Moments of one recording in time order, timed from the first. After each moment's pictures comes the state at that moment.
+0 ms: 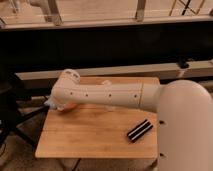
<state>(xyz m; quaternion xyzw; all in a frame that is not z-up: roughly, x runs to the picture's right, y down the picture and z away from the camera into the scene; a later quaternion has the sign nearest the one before) -0.235 0.070 0.773 -0.10 -0.26 -0.34 0.90</state>
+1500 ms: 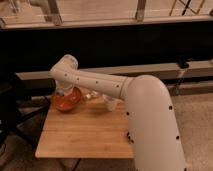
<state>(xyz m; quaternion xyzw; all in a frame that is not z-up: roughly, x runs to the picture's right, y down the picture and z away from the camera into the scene) -0.214 0.020 0.860 -0.16 -0.19 -0.34 0.91</state>
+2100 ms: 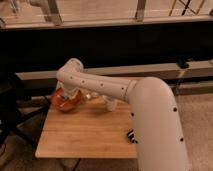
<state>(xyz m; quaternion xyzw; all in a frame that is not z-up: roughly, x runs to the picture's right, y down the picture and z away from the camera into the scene) -0.192 0.043 0.865 -0.17 -0.20 -0.35 0.90</state>
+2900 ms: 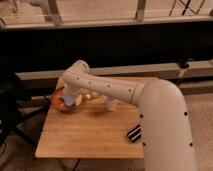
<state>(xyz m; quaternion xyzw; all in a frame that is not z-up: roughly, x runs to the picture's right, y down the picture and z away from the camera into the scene) -0.189 0.050 0.856 -0.17 -0.24 -0.35 0.89</state>
